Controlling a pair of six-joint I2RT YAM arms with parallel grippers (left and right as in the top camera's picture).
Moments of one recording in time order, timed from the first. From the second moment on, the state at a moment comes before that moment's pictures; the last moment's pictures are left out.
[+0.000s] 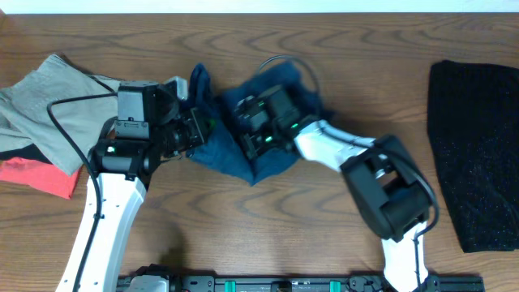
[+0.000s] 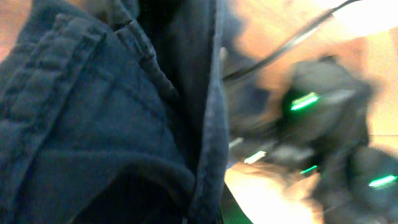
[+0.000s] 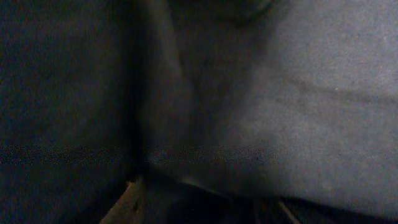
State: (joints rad) left arm -0.10 1.24 1.05 -0.68 0.48 -0.47; right arm 0.64 2.12 1.26 -0.09 -0.51 0.16
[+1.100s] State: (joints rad) left arm -0.33 1.48 1.05 -0.13 0.52 -0.54; right arm 0.37 2.04 1.29 -0.41 -0.11 0.16
